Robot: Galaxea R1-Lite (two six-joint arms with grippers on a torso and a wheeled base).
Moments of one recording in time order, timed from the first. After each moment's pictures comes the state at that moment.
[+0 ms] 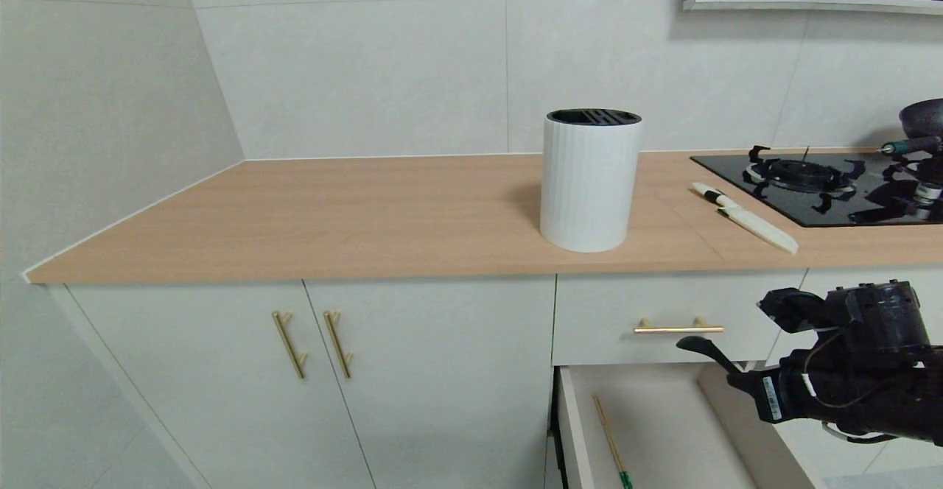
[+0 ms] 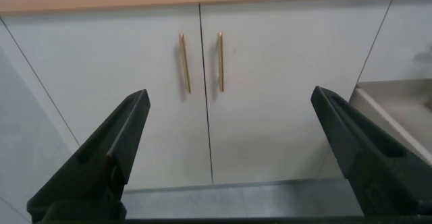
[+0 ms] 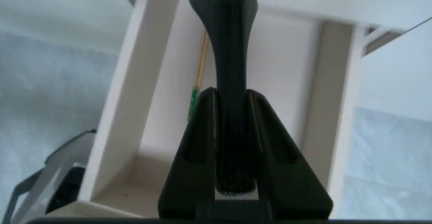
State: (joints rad) left arm 0.00 0.00 0.00 0.00 -0.04 0.01; right arm 0.17 1.70 -0.46 -0.51 0.07 -0.01
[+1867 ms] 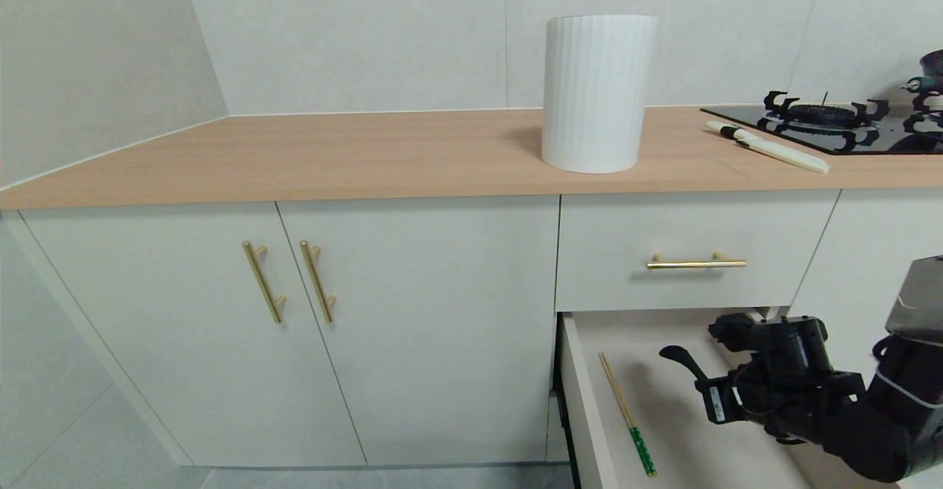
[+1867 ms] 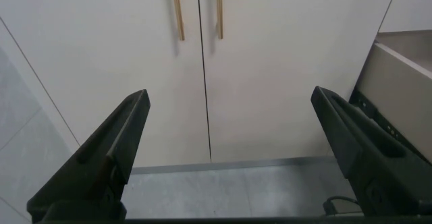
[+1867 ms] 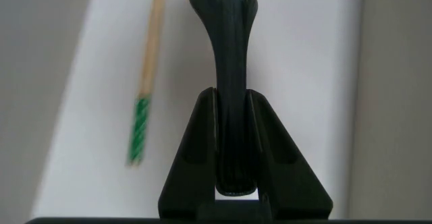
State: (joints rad) left arm 0.00 0.00 0.00 0.00 -0.04 0.01; right arm 0.19 2.15 -0.45 -0.99 -0.05 -0.01
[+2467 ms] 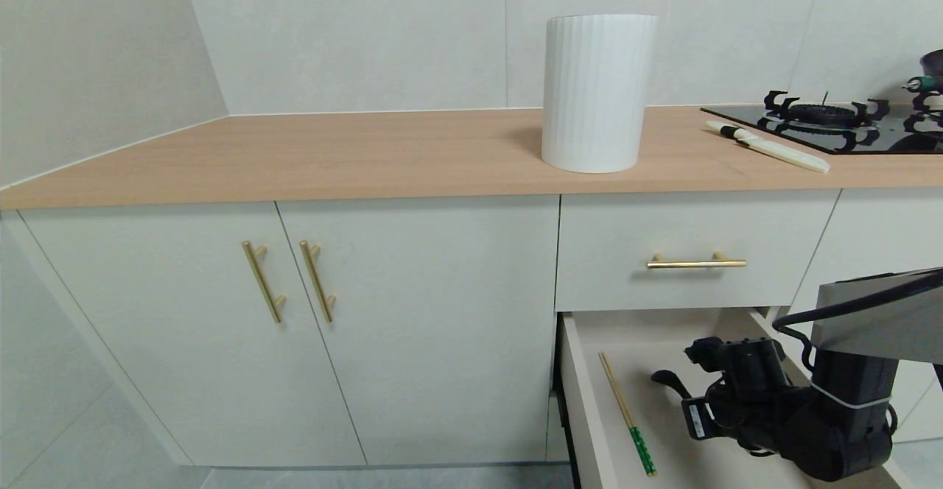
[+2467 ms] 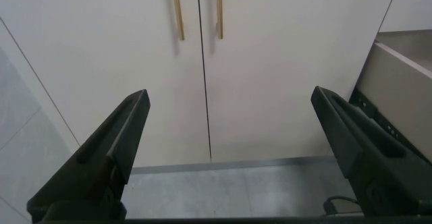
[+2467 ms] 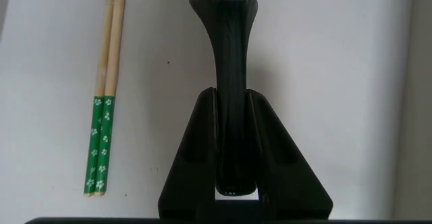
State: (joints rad) left arm 0.00 0.00 0.00 0.00 -0.04 0.01; right arm 0.18 2.37 -0.55 -1.03 -0.07 -0.01
